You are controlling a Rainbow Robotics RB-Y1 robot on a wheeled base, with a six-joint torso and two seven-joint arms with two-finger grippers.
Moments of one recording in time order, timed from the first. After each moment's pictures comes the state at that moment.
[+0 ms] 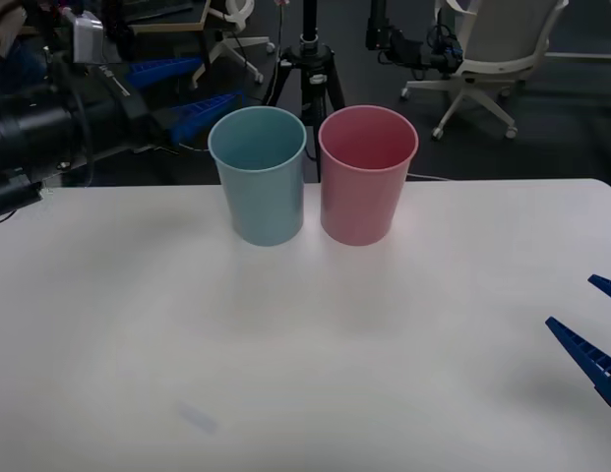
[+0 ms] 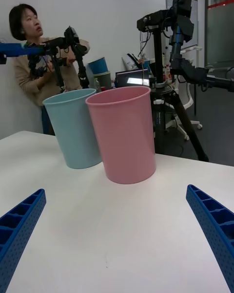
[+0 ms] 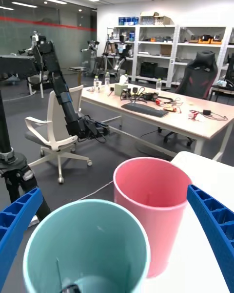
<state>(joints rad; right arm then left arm) 0.35 -0.40 -0.52 -1.66 0.96 -1.22 0.00 -0.51 0.76 -0.07 -1.53 -1.14 -0.78 0.47</state>
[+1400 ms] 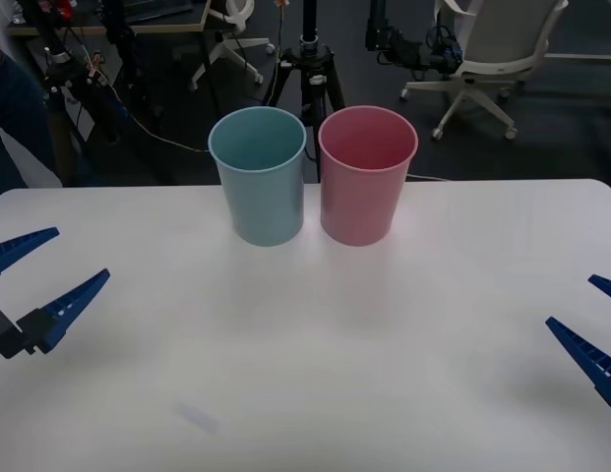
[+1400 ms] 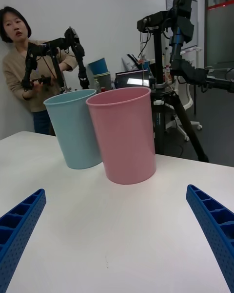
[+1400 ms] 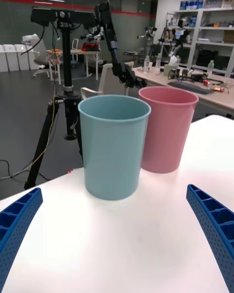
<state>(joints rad) 0.35 -0.40 -0.52 -1.66 0.96 -1.22 0.00 0.31 0.44 0.49 -1.91 -1.16 -1.04 0.22</state>
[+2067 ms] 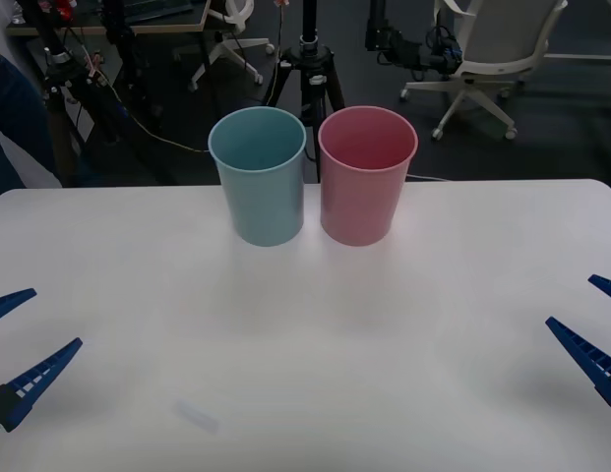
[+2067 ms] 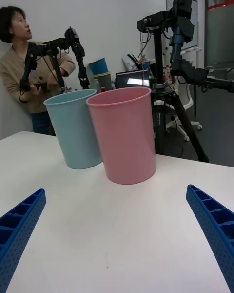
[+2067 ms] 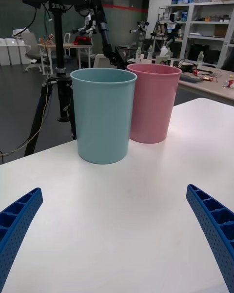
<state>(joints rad) 0.35 -0.40 -0.52 -1.66 0.96 -1.22 0.00 0.40 0.44 0.54 -1.71 -1.01 -1.22 -0.03</state>
